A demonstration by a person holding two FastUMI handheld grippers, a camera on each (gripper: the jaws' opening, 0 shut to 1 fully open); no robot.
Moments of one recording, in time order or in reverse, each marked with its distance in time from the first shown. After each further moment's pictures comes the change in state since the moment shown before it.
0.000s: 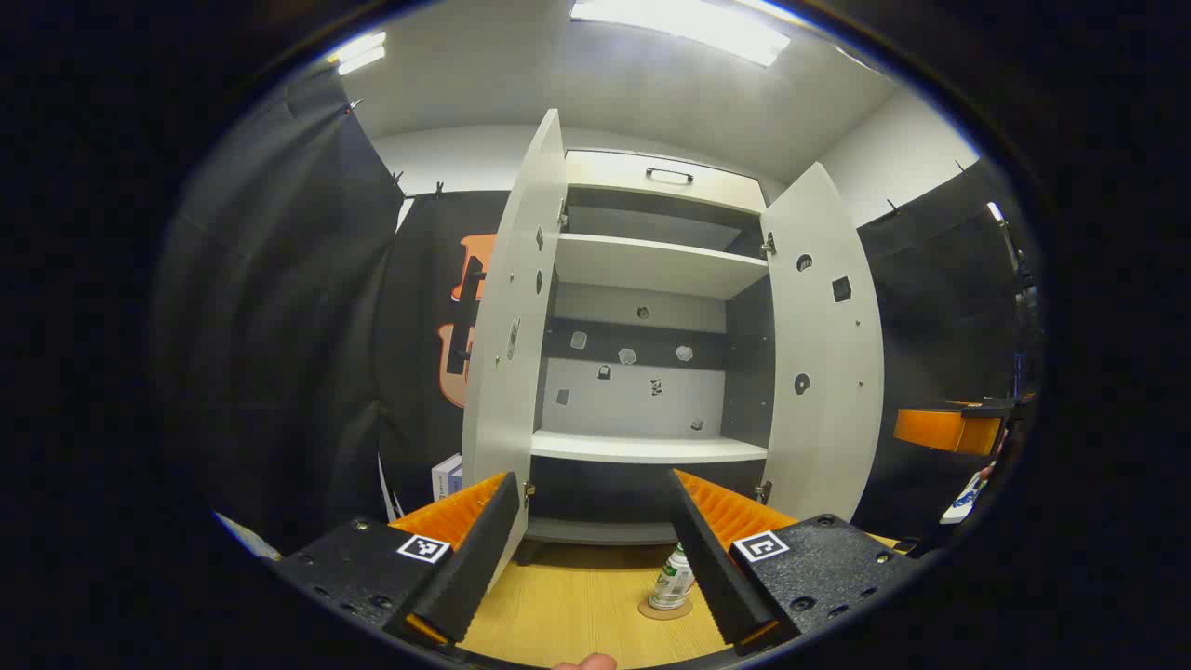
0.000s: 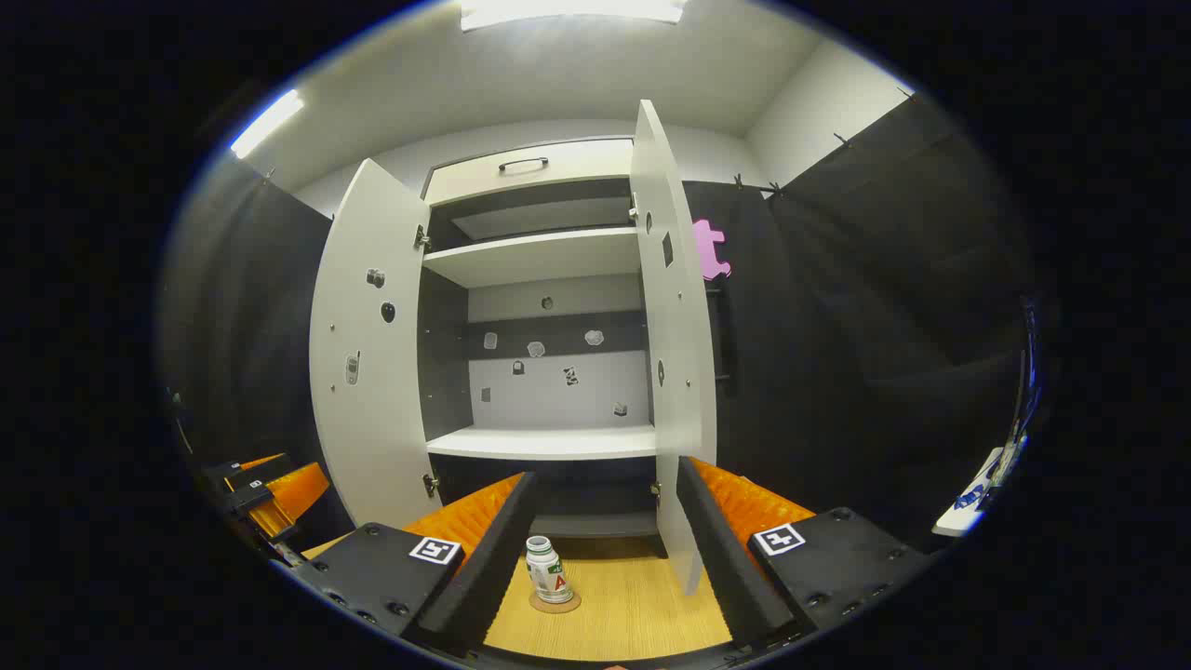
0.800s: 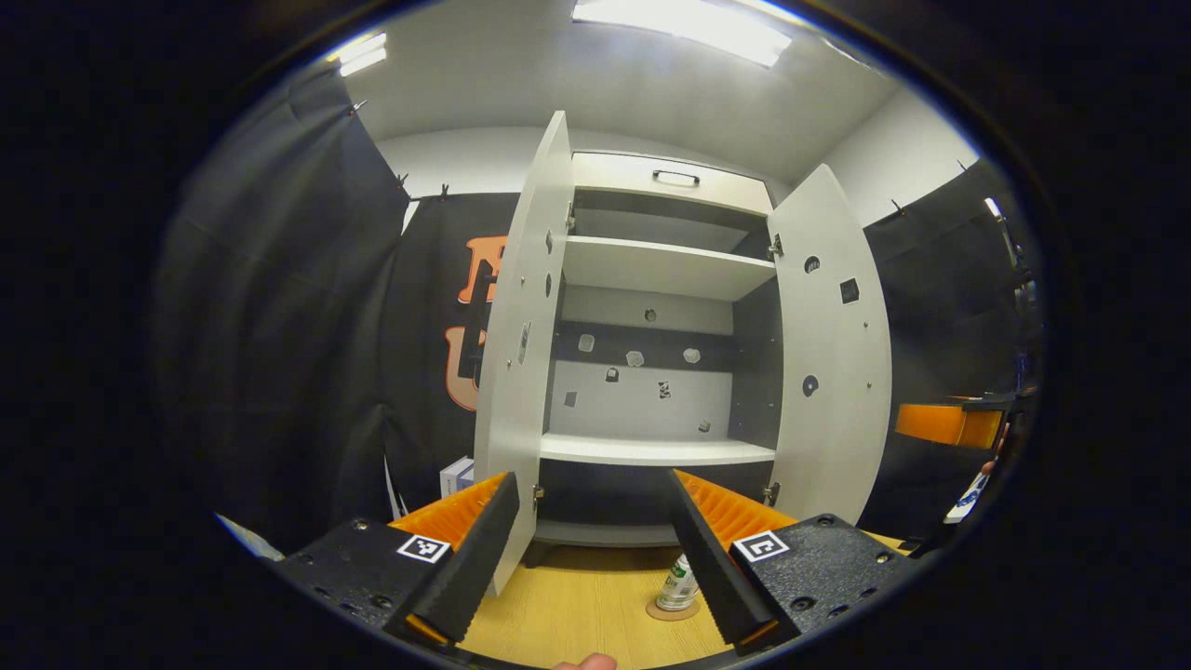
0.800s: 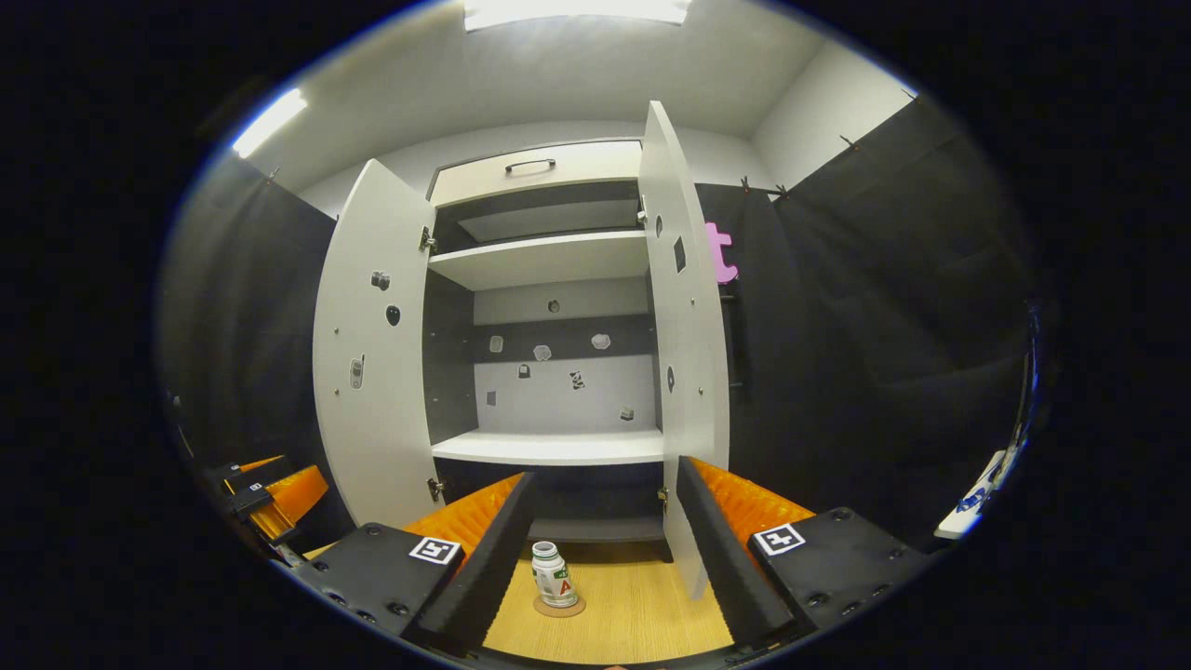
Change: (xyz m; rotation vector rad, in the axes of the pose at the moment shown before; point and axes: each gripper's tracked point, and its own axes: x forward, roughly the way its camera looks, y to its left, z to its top) left arm 0.002 0.011 0.003 0.002 -0.008 0.018; right arm 0.008 0.010 0.005 -0.004 -0.009 0.015
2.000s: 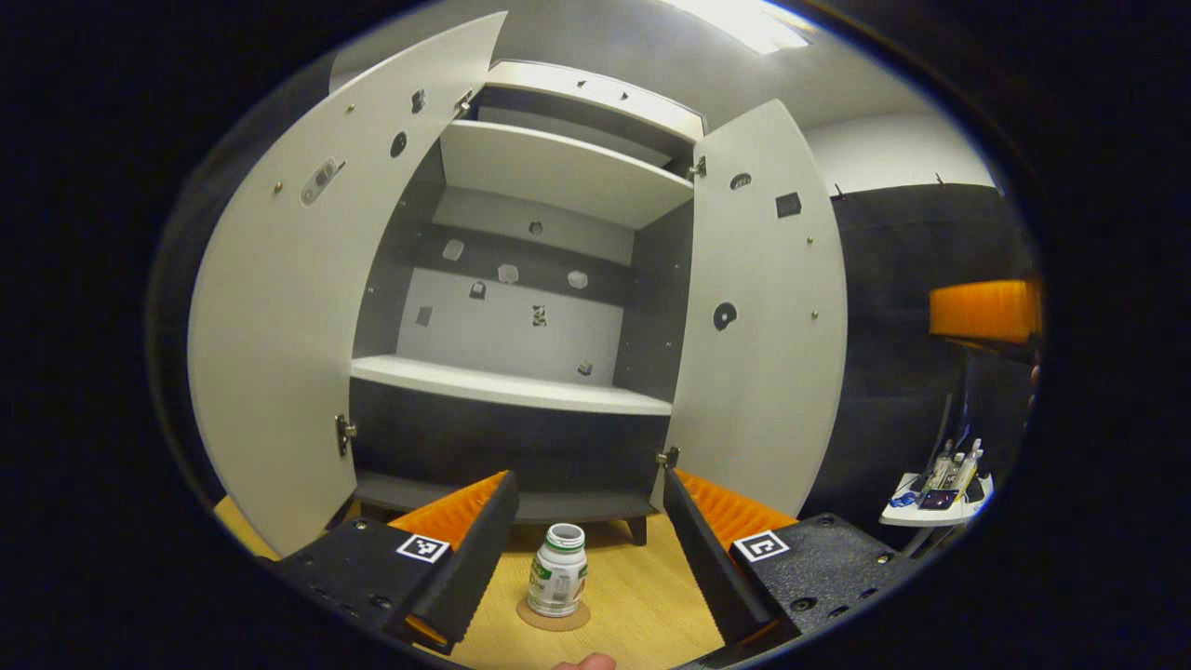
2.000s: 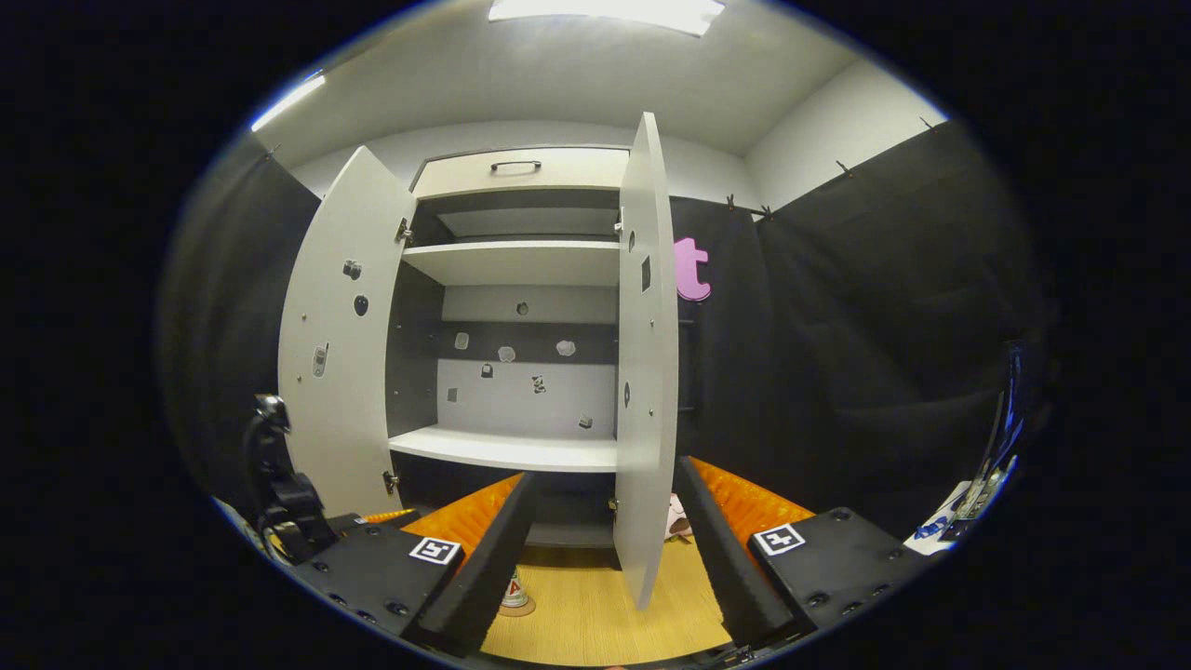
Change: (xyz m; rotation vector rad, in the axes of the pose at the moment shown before) left arm 0.108 -0.146 -0.157 -0.114 0.208 -0.330; right arm -0.002 -0.036 0.020 -0.086 -0.014 -0.098
